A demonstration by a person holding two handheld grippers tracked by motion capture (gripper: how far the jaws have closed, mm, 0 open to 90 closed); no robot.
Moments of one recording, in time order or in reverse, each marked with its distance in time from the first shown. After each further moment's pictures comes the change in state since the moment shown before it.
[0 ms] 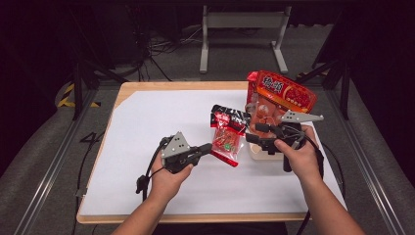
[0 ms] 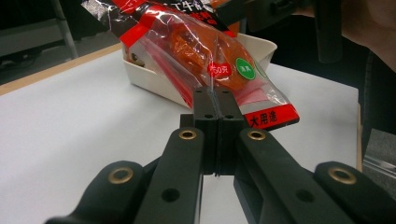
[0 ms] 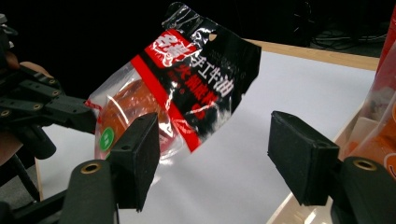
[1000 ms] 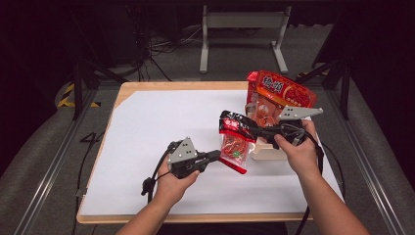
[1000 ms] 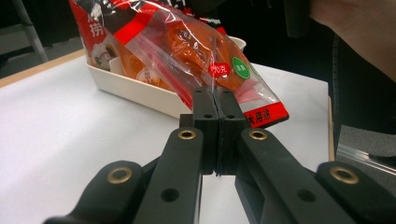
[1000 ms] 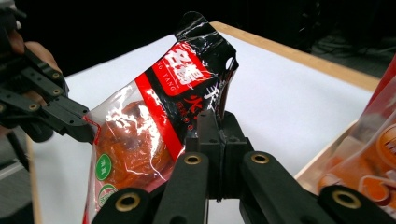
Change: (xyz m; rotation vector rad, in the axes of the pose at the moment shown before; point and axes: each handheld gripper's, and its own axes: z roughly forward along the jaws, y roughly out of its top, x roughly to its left) left arm -0.011 -0.005 0.013 -0.001 -0.088 0.031; right arm 0.010 0.020 -0.008 0.083 -0.004 -0.180
